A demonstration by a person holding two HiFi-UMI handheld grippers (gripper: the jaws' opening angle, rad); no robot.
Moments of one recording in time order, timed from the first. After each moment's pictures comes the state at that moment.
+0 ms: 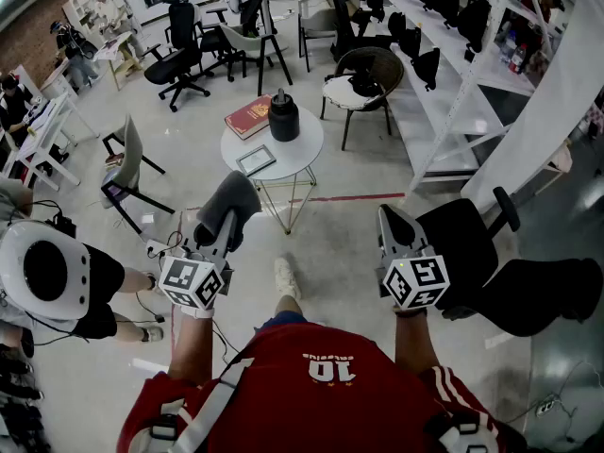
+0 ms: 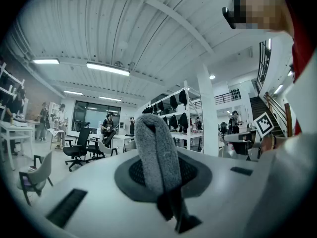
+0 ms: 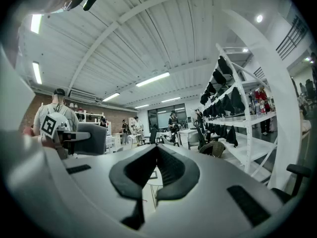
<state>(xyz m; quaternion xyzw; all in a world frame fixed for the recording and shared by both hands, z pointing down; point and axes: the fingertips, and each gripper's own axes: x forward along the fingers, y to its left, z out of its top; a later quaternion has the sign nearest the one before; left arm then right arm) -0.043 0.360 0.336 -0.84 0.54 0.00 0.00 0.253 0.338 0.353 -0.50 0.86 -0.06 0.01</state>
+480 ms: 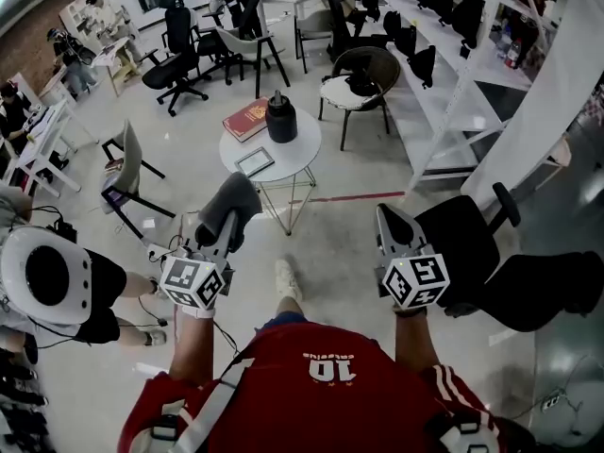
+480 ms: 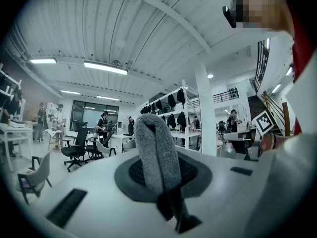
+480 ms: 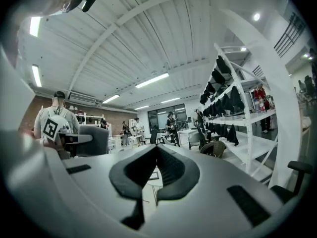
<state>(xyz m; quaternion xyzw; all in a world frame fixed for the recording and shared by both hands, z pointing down) -0.038 0.361 0.337 -0.85 0.53 0.00 0.00 0.251 0.344 0.352 -0.49 0.87 -0.06 0.02</state>
